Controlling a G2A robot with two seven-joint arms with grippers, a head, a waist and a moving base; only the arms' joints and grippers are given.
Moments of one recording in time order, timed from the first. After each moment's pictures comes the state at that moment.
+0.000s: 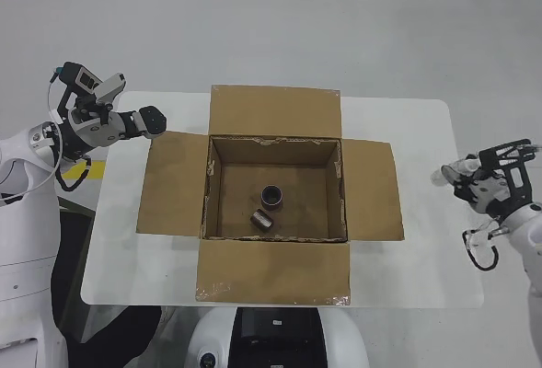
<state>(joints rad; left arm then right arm) 0.90 -1.04 -1.67 -1.48 -0.59 0.13 -1.22 -1.46 -1.00 1.86 -2.03 -0.89 -0.30 0.77</state>
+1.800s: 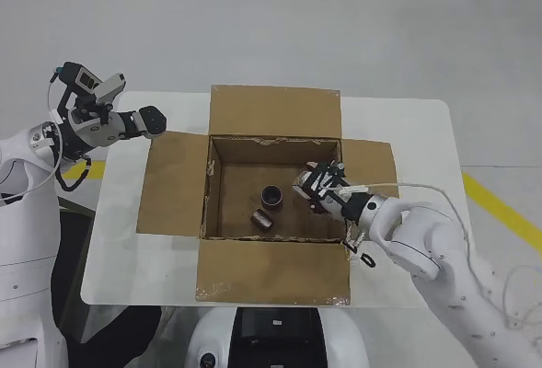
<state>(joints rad) 0.90 -1.04 -1.67 -1.48 -0.59 0.13 -1.22 -1.09 -1.05 1.07 -1.99 -1.09 -0.33 0.67</state>
